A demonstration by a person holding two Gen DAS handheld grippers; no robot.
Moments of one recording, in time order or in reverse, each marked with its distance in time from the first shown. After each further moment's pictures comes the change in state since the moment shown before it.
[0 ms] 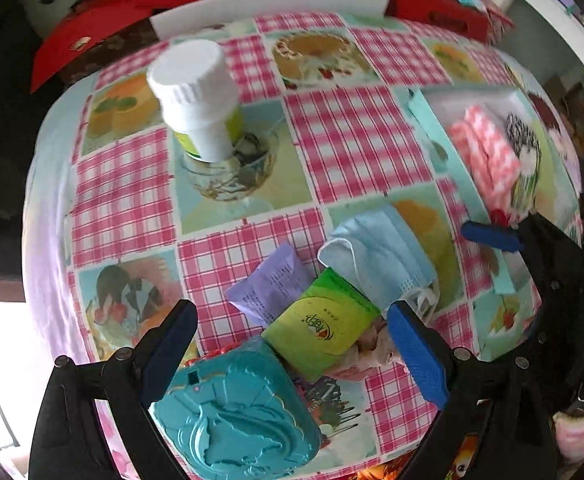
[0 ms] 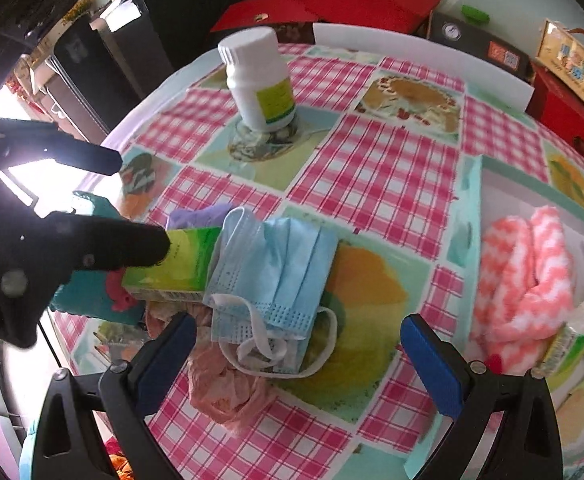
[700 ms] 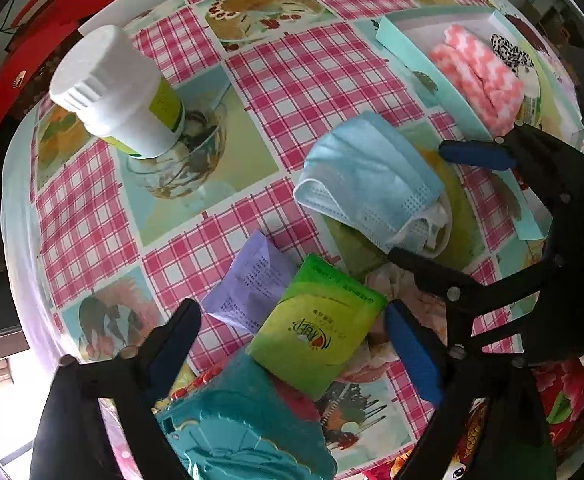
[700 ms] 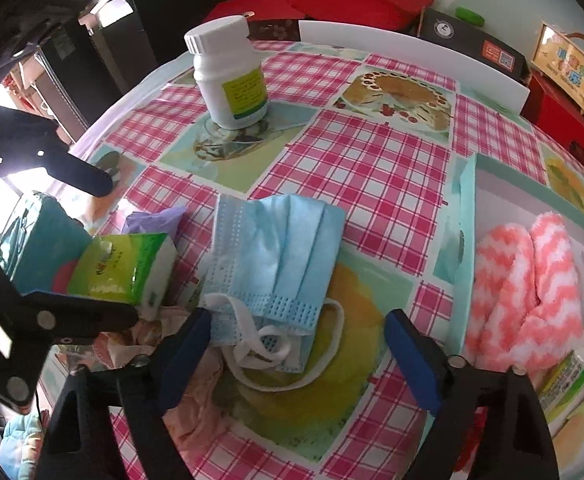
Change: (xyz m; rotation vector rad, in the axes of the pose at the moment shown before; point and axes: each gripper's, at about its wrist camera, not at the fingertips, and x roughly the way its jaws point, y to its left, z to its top) left arm 0.044 -0.033 0.010 0.206 0.128 0.030; right arm 0.023 -0.017 0.006 -0.022 -0.030 -0.055
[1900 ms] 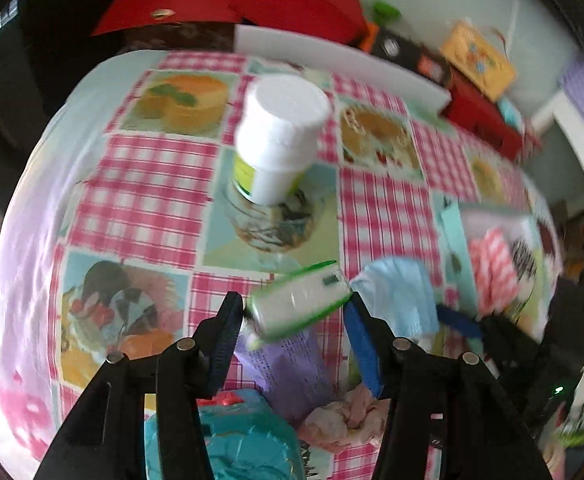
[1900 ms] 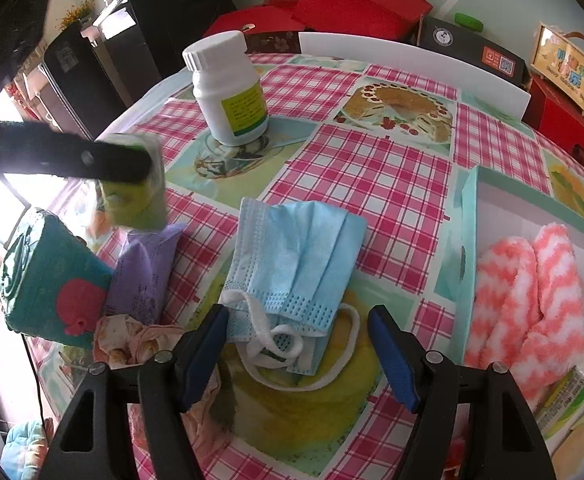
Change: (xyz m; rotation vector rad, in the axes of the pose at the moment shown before) left arm -0.034 0.087 -0.031 -0.574 -0.378 -0.127; right arm 0.001 -0.001 0.003 0.013 -0.042 0.016
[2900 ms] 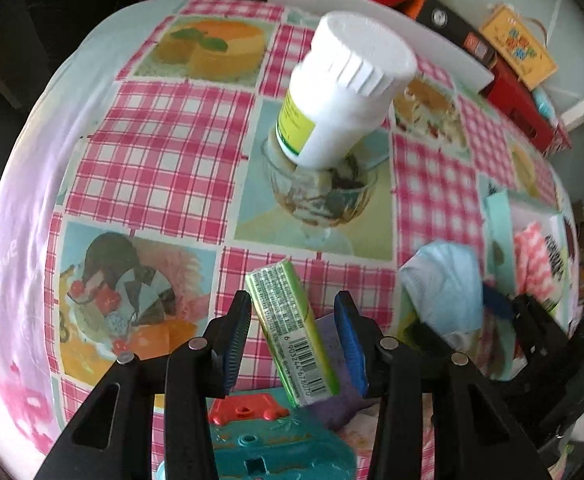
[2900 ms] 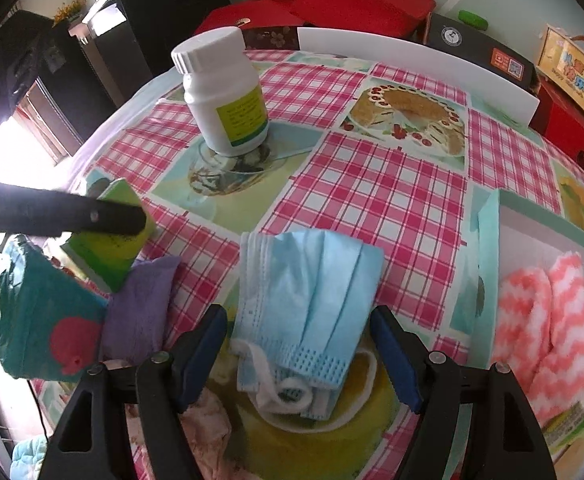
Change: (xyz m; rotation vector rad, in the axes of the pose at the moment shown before) left arm 0.037 0.013 0.004 -0.029 0.175 0.060; right arm 0.017 0.007 0.023 0.000 0.026 -0.030
